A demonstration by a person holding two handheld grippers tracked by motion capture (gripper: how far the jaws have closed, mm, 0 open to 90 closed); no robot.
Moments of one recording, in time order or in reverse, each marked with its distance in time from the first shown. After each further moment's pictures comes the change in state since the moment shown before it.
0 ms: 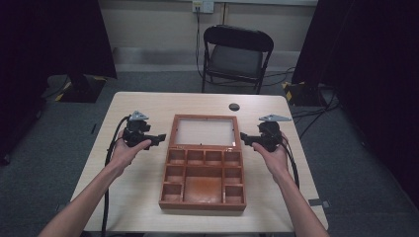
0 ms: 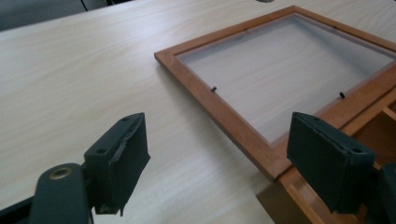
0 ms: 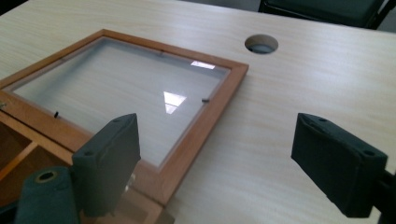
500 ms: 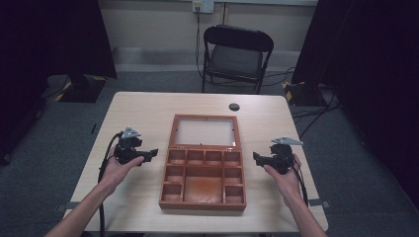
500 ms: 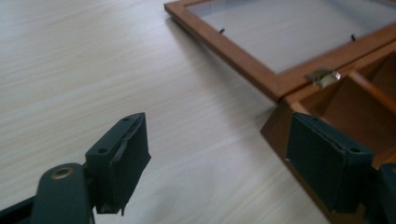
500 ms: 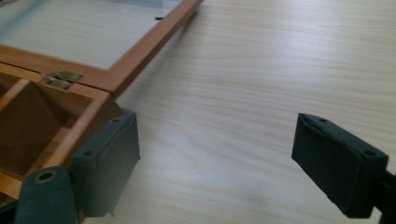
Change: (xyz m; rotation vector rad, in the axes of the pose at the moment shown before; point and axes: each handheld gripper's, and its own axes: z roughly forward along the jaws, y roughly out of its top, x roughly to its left) left arm -0.006 -0.052 -0.019 0.020 0.041 -0.027; right arm -0.013 -0.070 -0.026 0.062 -0.103 0.067
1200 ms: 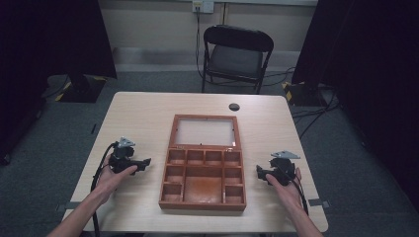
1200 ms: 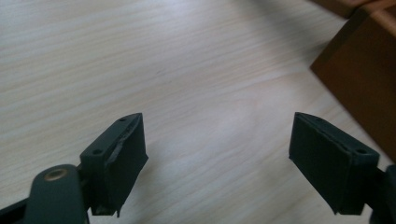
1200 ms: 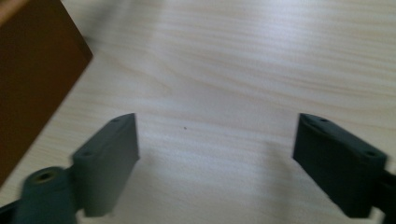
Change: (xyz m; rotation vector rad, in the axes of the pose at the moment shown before) left arm 0.015 -0.037 0.005 0.087 0.040 -0.044; right arm -0.001 -0.045 0.002 0.066 -0.102 -0.025
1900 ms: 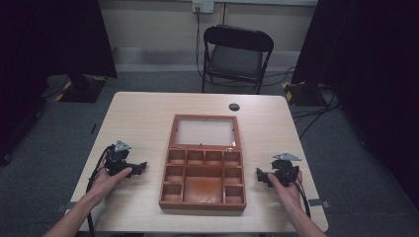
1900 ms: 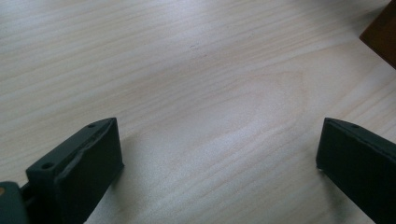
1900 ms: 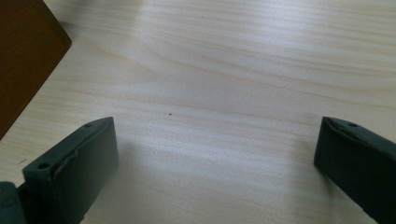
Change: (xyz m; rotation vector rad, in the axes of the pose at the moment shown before) left arm 0.018 -0.021 0.009 0.001 0.060 0.045; right arm -0.007 -0.011 0.009 0.020 -0.013 0.027
